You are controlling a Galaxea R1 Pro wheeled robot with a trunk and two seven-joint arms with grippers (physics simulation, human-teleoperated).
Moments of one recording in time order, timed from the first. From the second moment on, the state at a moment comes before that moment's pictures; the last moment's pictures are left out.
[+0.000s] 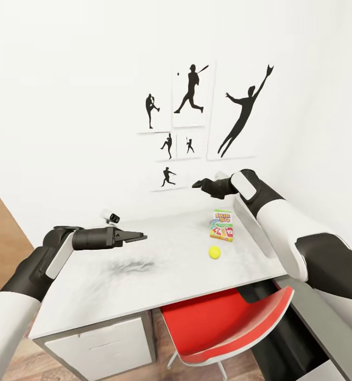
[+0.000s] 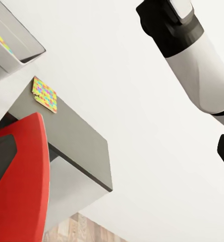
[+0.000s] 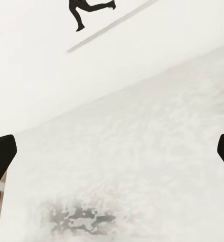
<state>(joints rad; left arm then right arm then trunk) -0.81 0.30 -0.21 -1.13 0.56 1.00 -1.31 -1.45 0.03 0.22 -0.35 -0.74 0.75 0.01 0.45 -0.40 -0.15</state>
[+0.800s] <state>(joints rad) -0.81 0.30 -0.20 -1.13 0.56 1.00 -1.31 -1.45 0.03 0.22 -0.35 -0.74 0.75 0.00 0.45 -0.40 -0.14</state>
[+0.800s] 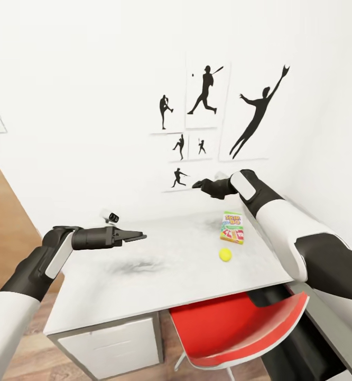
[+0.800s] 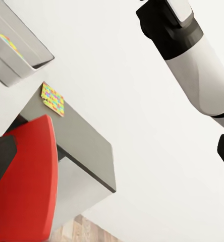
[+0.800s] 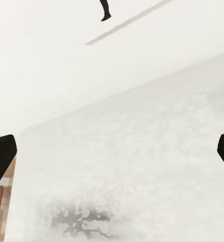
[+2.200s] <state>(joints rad) -0.81 0.30 -0.21 -1.13 0.56 1.00 -1.31 -1.45 0.02 0.21 -0.22 -0.73 0.83 -0.22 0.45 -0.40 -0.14</state>
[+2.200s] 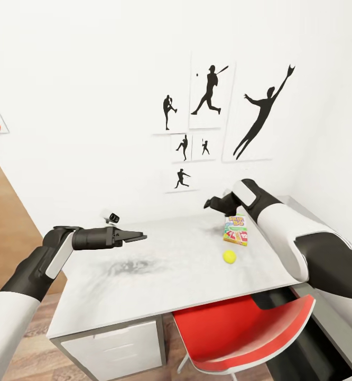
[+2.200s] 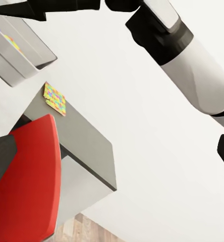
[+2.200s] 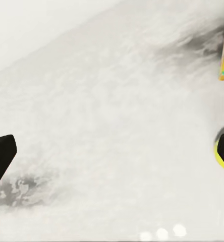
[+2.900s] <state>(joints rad) -0.81 0.31 -0.18 -1.13 0.60 1.04 -1.34 -1.44 0.02 0.22 -0.21 -0.73 0.83 -0.23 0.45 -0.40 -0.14</state>
